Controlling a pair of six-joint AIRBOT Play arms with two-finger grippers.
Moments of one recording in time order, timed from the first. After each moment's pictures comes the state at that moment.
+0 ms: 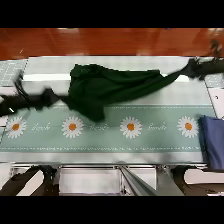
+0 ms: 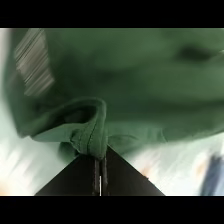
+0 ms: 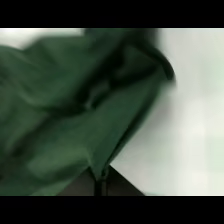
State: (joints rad) left arm 0.20 -0.96 0.80 0.67 -1.01 -1.38; right arm -0.35 -1.52 1.52 -0.81 1.28 1.34
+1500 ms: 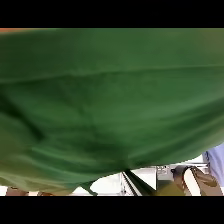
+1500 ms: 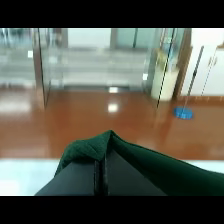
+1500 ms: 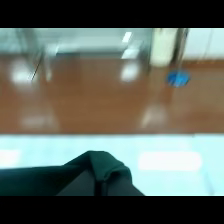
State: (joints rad) left arm 0.20 -0.46 1.67 1.29 -1.30 -1.57; right arm -0.35 -0.61 1.80 -1.19 1.49 1.52
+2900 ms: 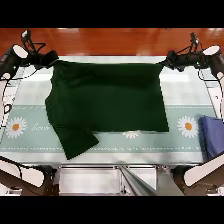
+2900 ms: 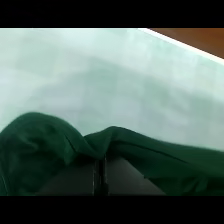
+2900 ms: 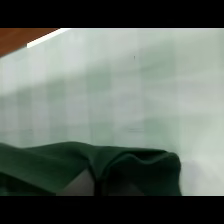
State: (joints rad) left arm 0.10 -1.77 1.60 1.17 -0.79 -1.56; right arm -0.18 -1.88 1.71 -0.80 0.99 1.35
